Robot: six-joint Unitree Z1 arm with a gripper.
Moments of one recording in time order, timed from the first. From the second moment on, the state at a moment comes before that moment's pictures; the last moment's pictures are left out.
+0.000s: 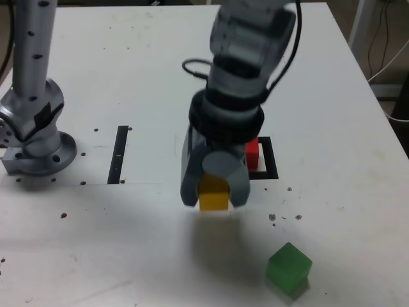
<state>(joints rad) -0.39 2.01 -1.55 1.30 -0.10 -0.37</state>
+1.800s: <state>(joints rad) -0.02 2.11 -1.72 1.40 -0.07 0.10</state>
